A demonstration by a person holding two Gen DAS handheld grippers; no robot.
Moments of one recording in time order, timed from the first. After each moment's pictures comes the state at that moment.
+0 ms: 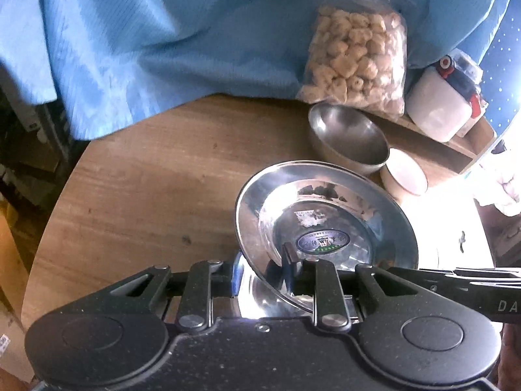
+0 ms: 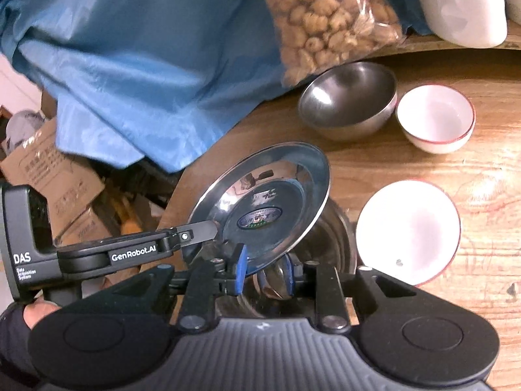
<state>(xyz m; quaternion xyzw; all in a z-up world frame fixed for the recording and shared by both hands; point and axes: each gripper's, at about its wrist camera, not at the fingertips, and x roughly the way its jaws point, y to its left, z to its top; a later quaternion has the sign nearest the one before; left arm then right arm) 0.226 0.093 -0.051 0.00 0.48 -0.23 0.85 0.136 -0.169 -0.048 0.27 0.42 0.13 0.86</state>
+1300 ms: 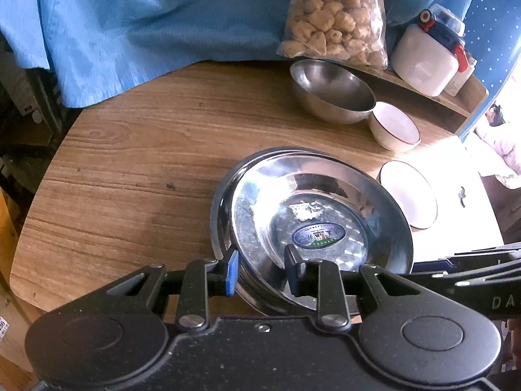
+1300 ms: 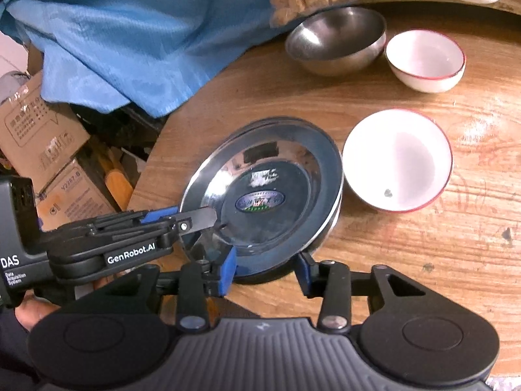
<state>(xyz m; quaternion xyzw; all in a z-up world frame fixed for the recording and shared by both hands) 0.192 0.087 -0.070 0.03 0.49 -0.24 0.84 0.121 -0.160 -0.067 0.24 0.49 0.13 0.83</state>
